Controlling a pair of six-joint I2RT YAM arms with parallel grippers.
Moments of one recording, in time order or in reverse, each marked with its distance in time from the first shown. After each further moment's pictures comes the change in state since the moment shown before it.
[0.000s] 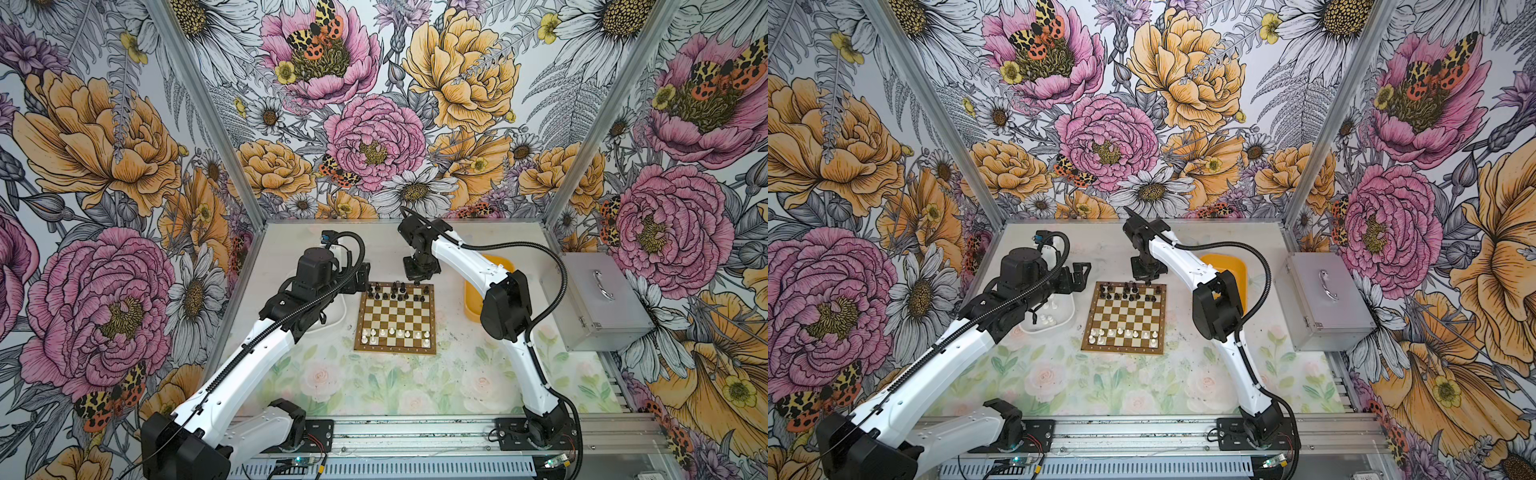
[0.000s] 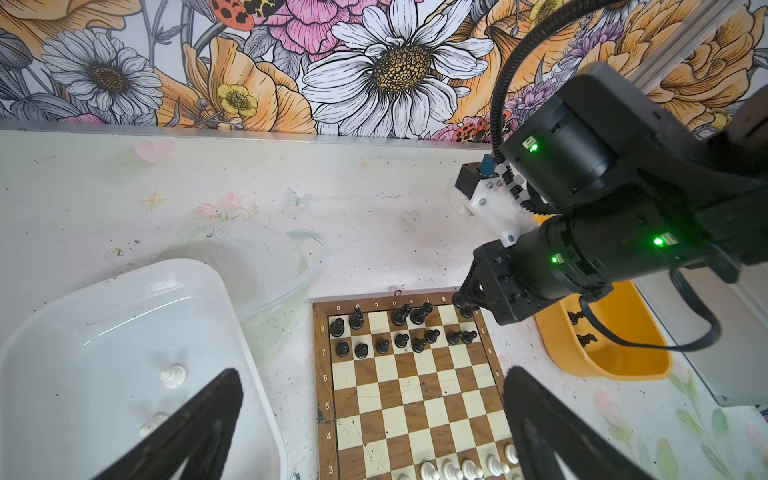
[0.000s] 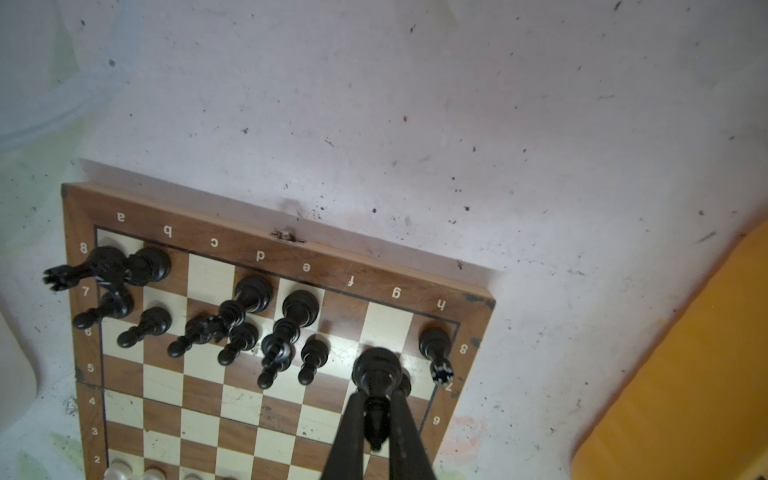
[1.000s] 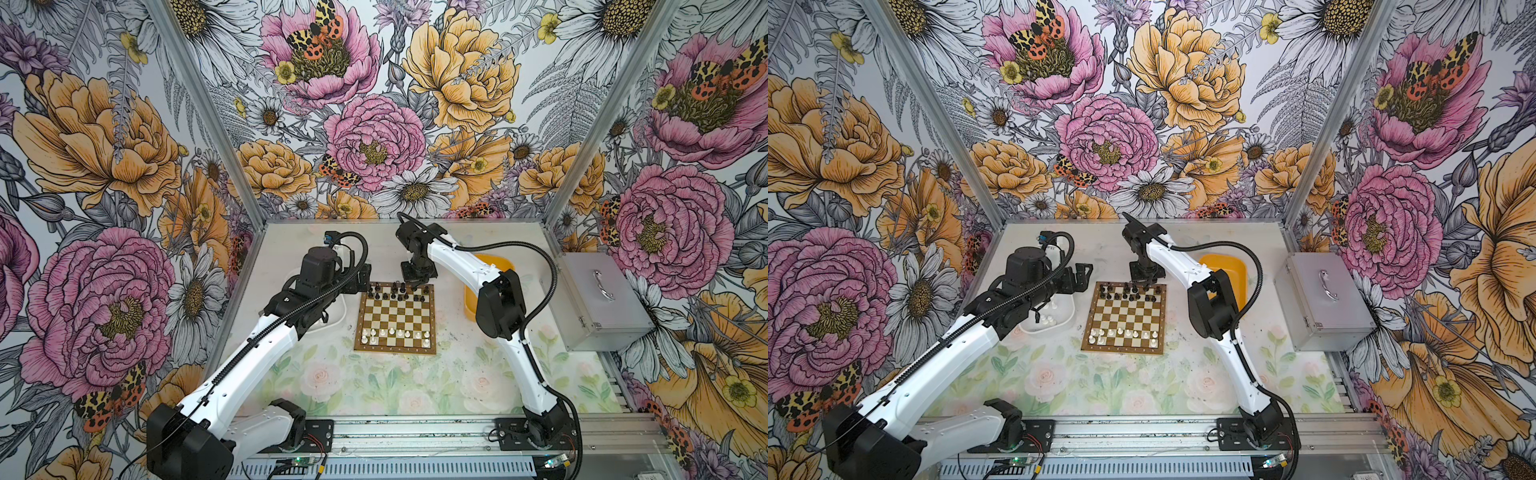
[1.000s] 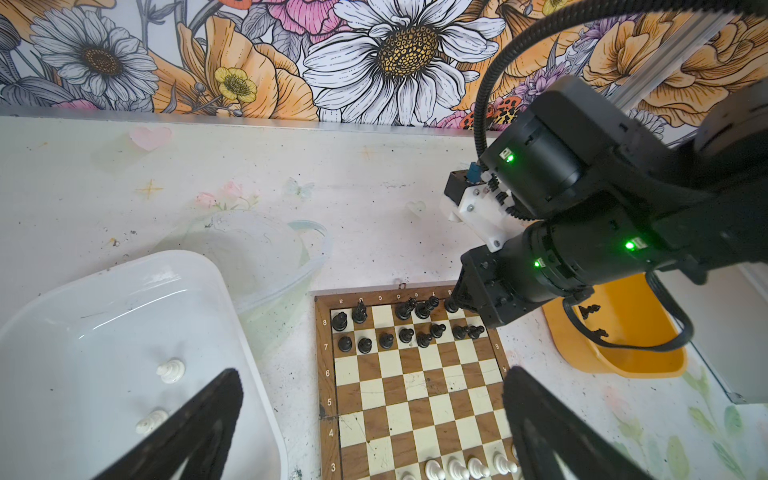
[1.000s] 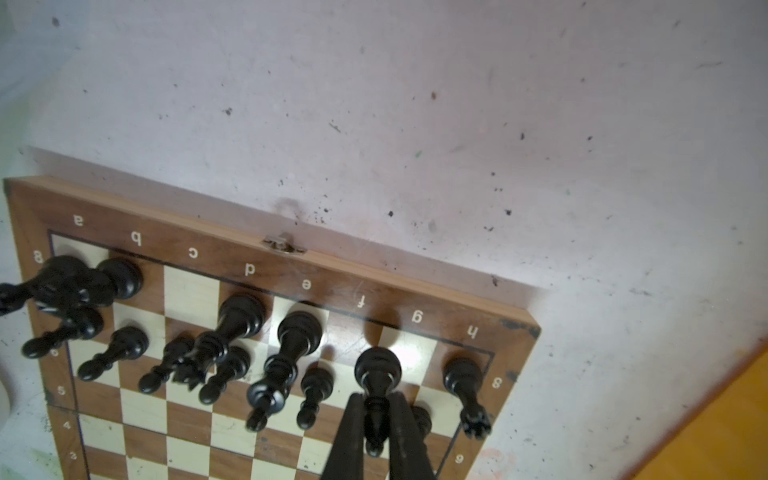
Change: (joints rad) left arm 0.001 0.035 0.000 0.000 0.000 0.000; right arm 0.000 0.060 0.011 0.019 -0.043 0.000
